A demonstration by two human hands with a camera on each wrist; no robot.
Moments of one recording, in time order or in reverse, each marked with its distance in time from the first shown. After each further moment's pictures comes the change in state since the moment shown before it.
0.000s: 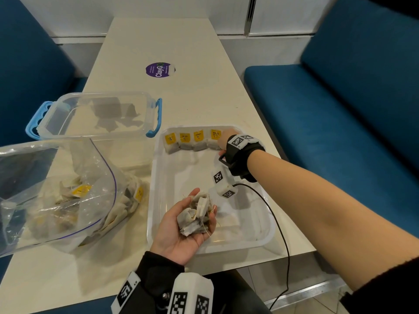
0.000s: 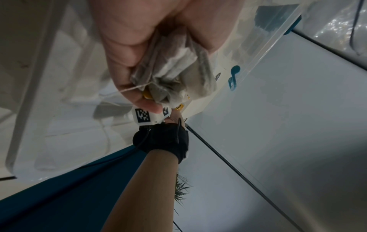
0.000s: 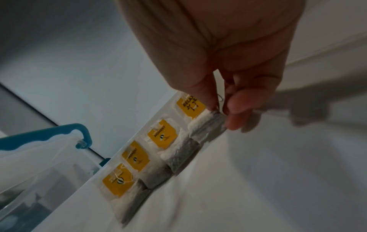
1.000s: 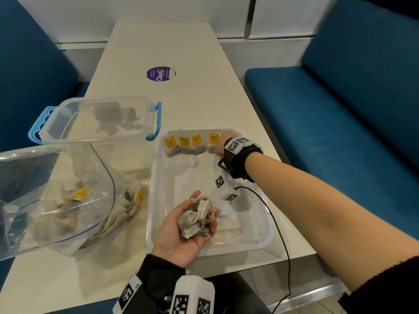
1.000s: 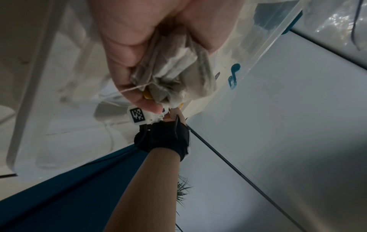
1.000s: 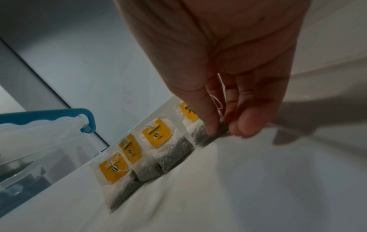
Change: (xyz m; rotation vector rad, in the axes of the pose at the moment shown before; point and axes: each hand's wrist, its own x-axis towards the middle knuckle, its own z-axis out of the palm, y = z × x) left_hand 0.000 -0.003 0.004 0.016 0.013 0.009; right_hand 0.014 0.001 0.008 -0.020 0.001 -0.050
